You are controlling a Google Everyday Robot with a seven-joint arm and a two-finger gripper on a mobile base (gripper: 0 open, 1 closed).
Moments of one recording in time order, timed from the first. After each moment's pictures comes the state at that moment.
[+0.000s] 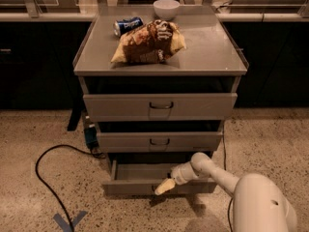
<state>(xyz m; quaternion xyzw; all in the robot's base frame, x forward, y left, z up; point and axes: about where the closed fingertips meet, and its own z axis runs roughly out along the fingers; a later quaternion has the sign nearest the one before) 0.623 -0.056 0.210 -0.41 0.83 0.32 0.21</state>
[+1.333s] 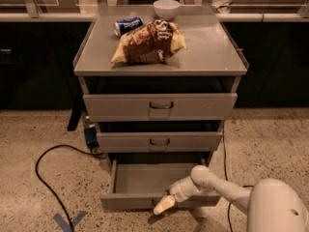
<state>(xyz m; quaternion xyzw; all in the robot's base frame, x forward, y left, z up) 0.530 -0.043 0.209 -0.40 0.83 0.36 0.14</state>
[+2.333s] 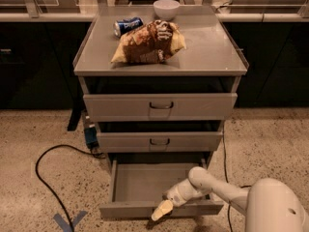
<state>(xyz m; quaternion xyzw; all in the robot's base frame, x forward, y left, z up) 0.500 -0.029 0.210 -0.41 0.81 0.40 0.11</state>
